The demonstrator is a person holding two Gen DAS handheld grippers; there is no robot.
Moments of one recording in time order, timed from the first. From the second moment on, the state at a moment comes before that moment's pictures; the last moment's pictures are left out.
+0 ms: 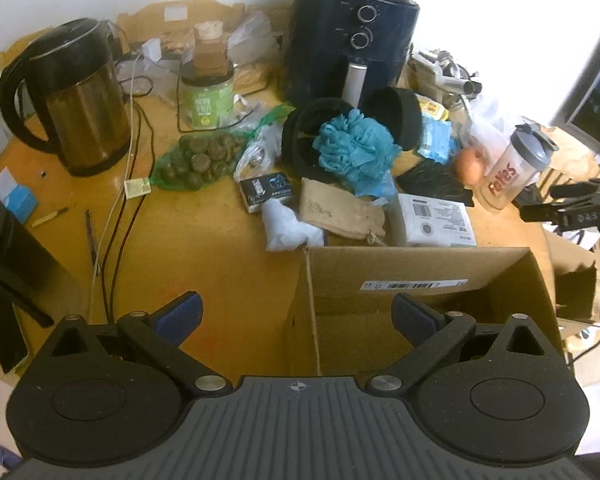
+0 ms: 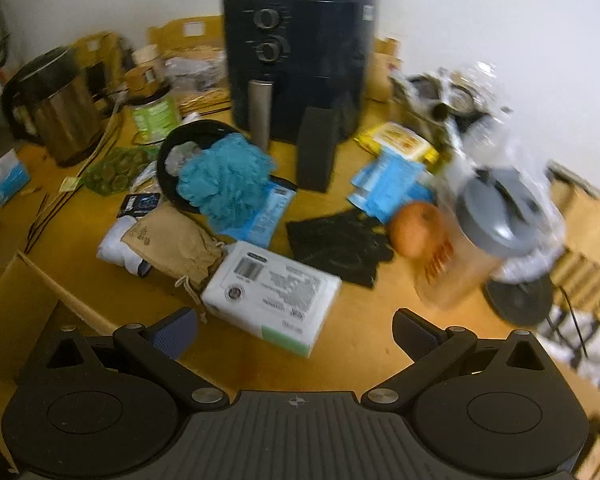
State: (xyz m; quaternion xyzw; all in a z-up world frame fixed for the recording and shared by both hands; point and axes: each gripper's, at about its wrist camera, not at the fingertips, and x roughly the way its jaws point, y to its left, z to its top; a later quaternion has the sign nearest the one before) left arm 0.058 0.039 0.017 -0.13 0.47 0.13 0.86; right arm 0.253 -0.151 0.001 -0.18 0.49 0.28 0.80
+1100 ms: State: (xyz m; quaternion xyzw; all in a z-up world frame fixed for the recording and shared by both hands) left arm 0.020 0.052 0.015 -0.20 0.49 0.25 0.81; right arm 0.332 -0.084 -0.145 -0.37 0.49 0.52 0.59
